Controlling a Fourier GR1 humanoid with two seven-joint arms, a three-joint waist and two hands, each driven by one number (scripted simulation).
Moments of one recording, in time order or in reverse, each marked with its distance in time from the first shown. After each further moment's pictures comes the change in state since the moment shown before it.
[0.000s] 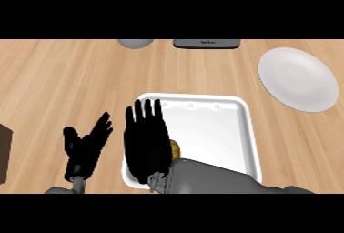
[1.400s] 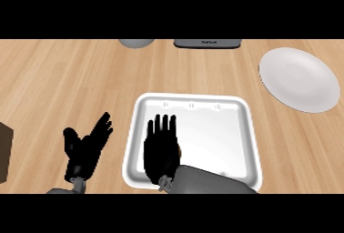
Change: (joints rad) left arm 0.011 -0.029 0.030 -0.008 -0.039 -0.029 0.002; right arm 0.095 0.009 0.167 0.223 0.014 -0.117 0.041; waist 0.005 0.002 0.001
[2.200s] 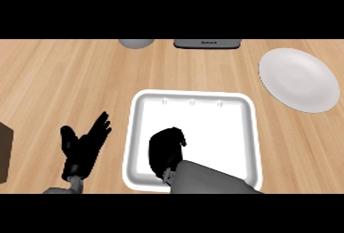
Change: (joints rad) left arm -0.002 -0.006 0.035 0.000 -0.006 -0.036 0.020; right arm -0.008 0.012 0.028 0.130 0.016 0.043 -0.086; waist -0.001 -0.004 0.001
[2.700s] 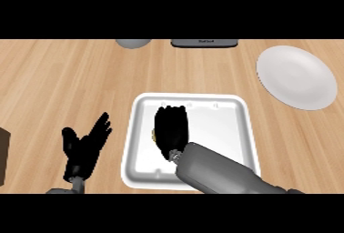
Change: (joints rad) left arm 0.005 -0.018 0.006 0.008 -0.018 0.004 -0.014; right arm -0.030 -0.032 -0.163 0.000 0.105 -0.248 0.007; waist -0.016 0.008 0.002
